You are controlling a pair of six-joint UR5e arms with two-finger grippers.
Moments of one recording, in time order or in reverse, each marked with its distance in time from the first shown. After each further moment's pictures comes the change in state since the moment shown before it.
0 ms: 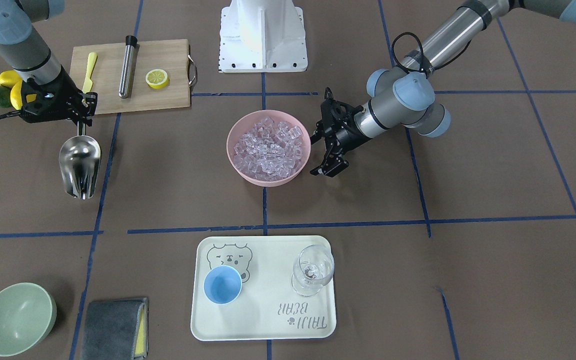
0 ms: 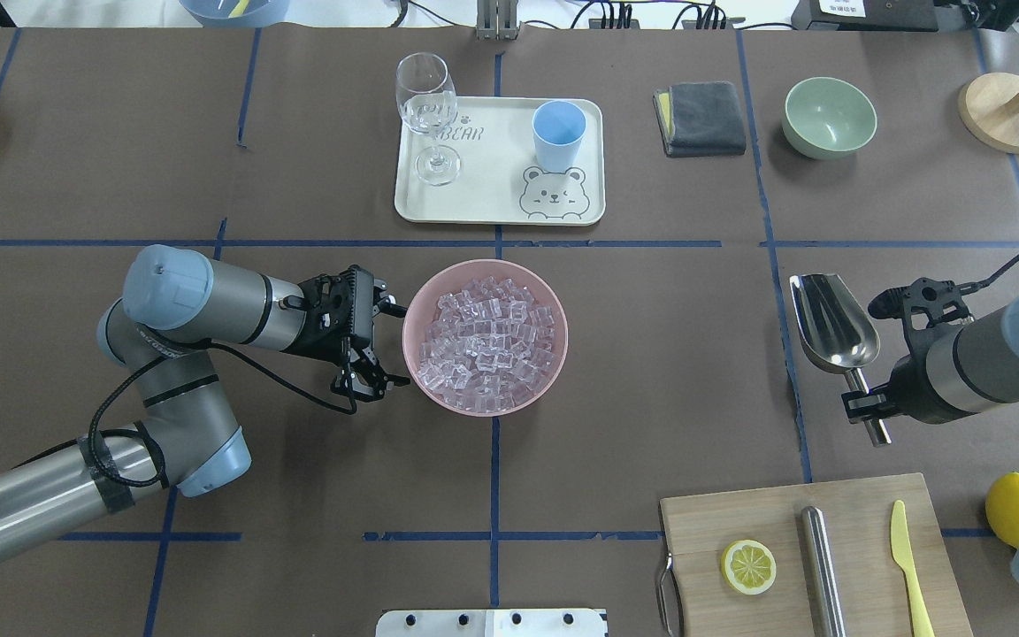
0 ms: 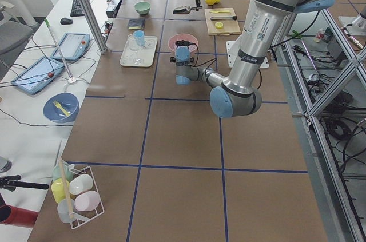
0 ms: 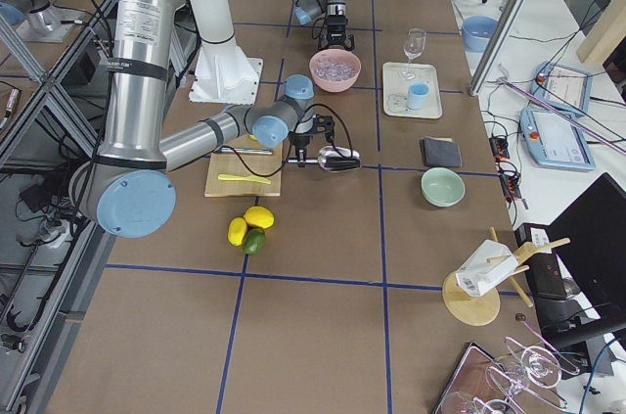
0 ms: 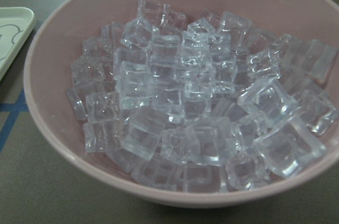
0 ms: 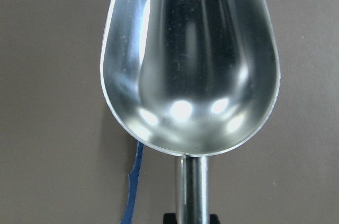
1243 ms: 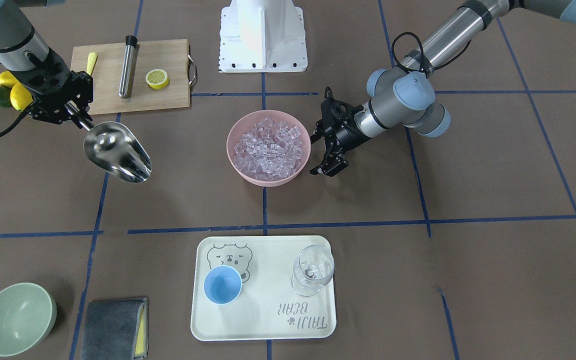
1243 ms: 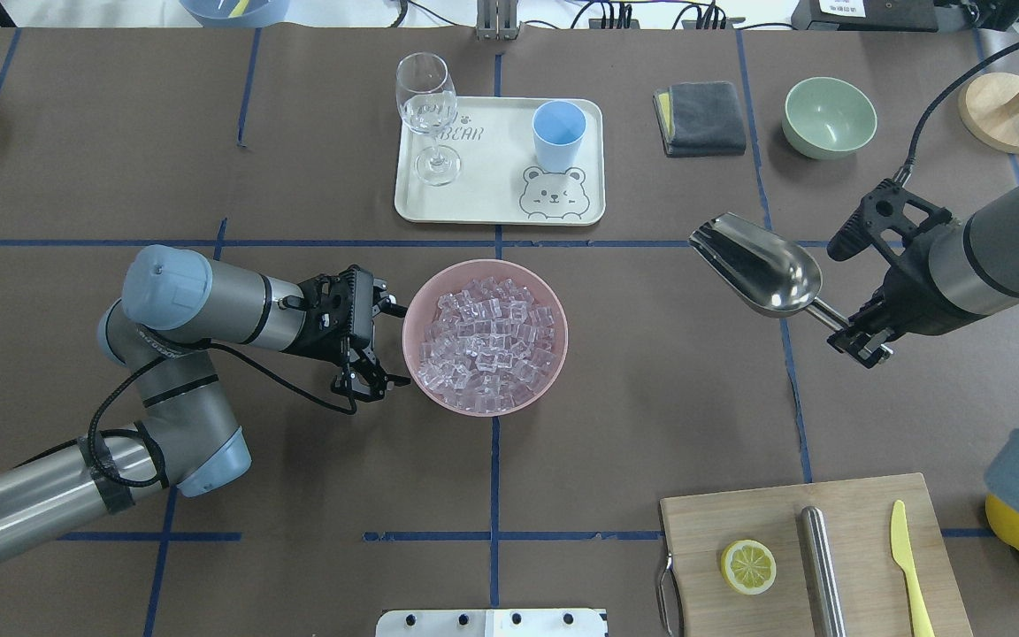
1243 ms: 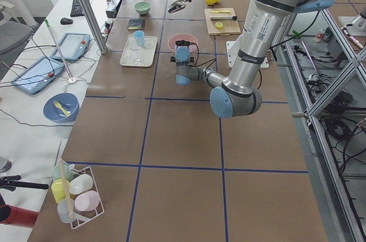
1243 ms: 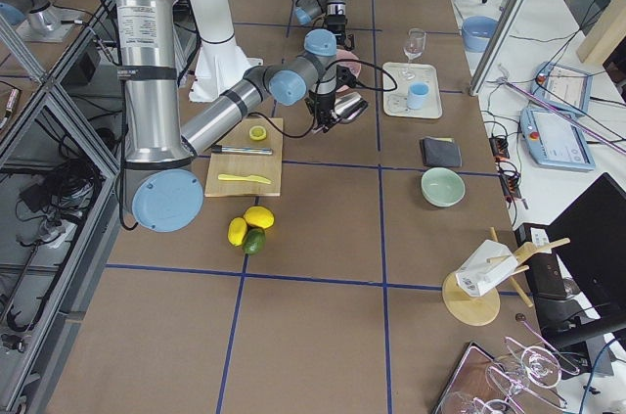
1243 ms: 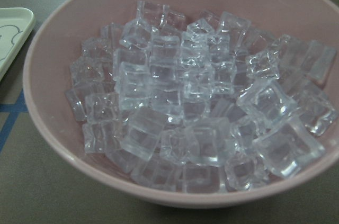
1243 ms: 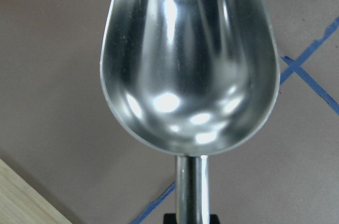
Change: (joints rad) left arm 0.000 0.000 0.000 -0.007 0.000 -0.001; right arm 0.144 0.201 0.120 -0.298 0.104 -0.734
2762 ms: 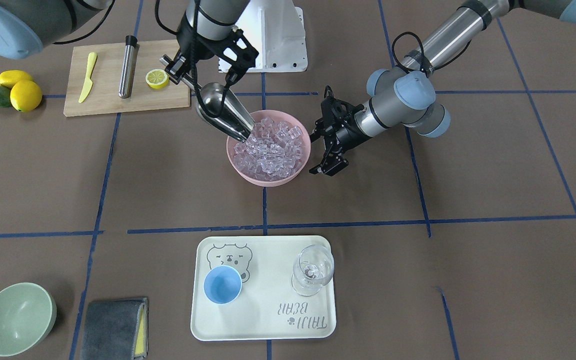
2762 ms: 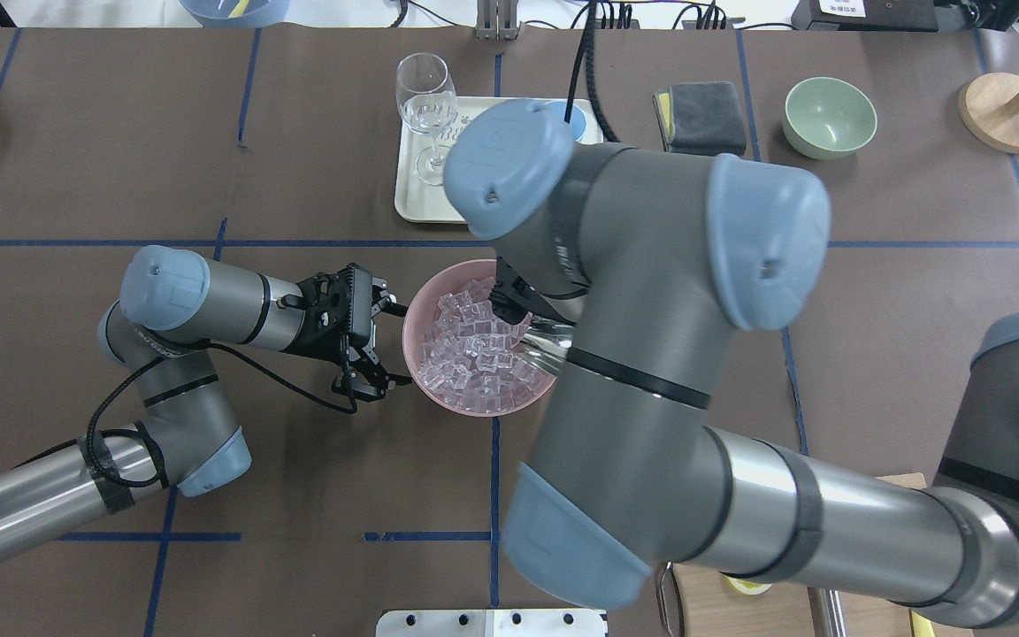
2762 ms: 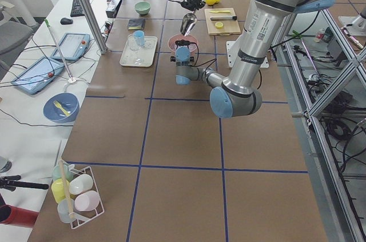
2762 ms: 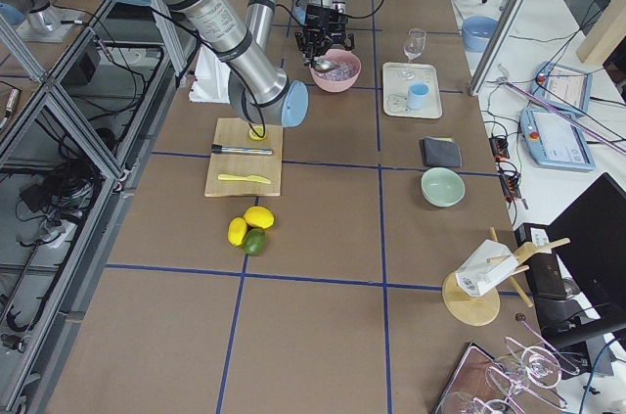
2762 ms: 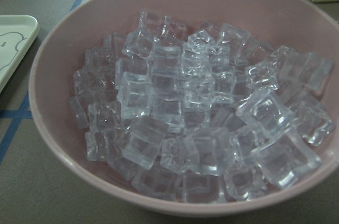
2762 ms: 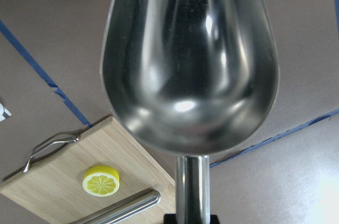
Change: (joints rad) left arm -0.001 0.000 -0.001 -0.014 0.000 -0.021; right arm -0.294 0.943 -0.352 -1.159 -0.282 -0.188
